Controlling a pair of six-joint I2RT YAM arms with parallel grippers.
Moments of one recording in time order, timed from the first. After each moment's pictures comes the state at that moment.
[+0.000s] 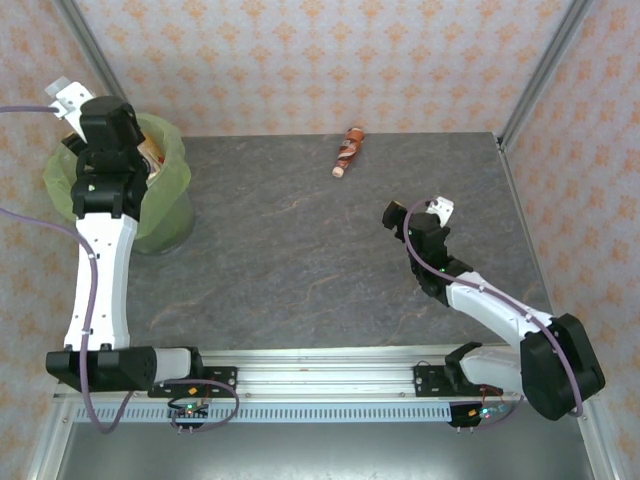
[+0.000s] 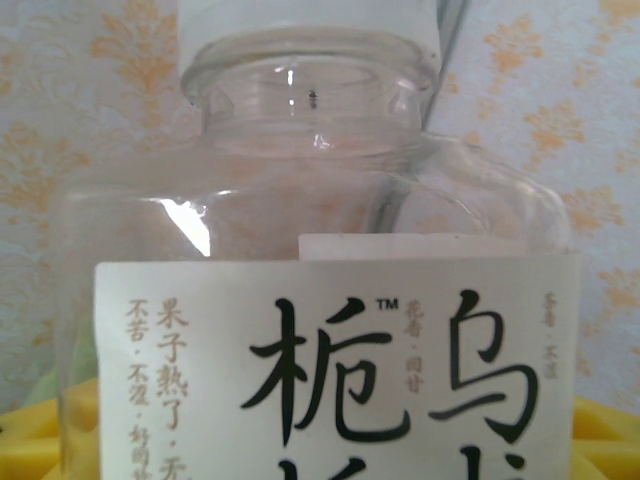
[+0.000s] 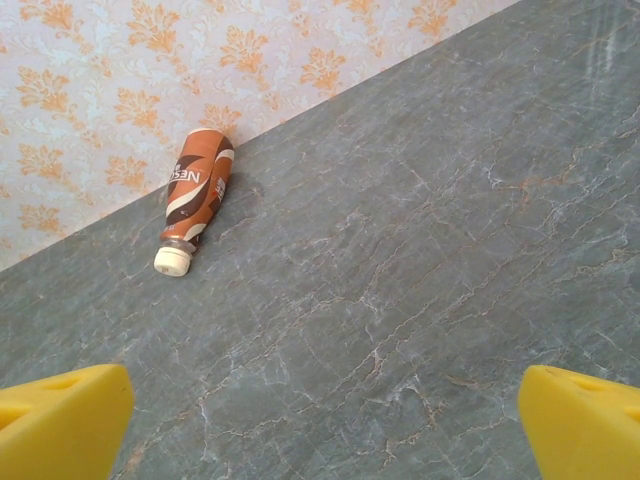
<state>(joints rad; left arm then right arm) 0.13 1.31 1.65 -0.59 -0.65 -0.34 0.47 1.16 0.58 0.16 0.48 0.63</state>
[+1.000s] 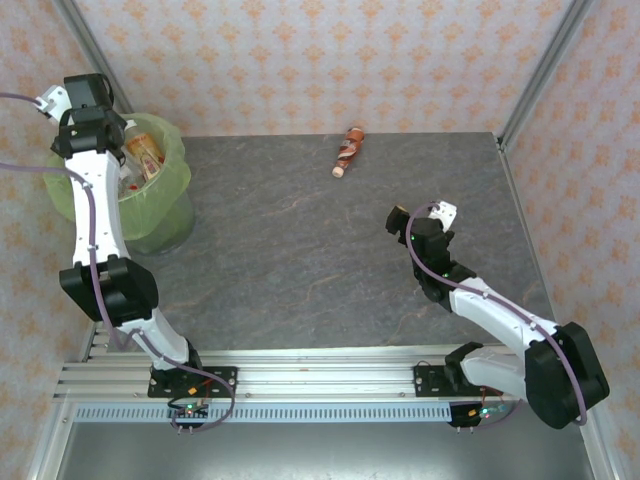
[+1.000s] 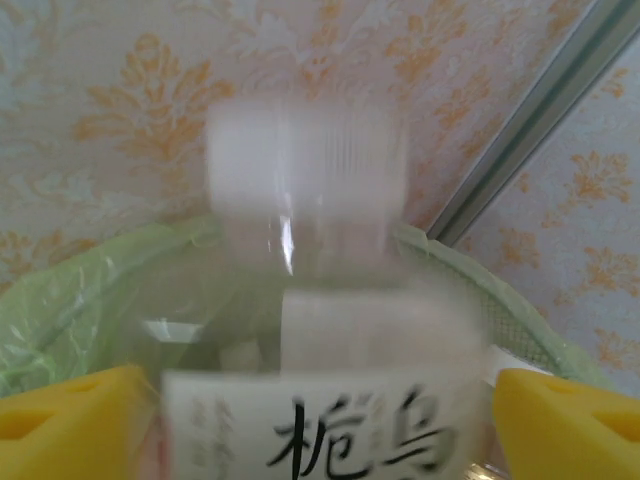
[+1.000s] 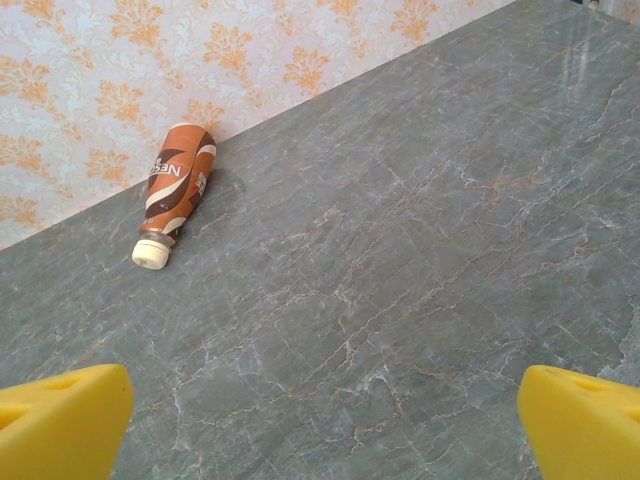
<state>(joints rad) 0.34 1.74 2.00 -0.90 -0.51 -0.57 0.47 1.12 0.54 0.14 0.50 0.61</state>
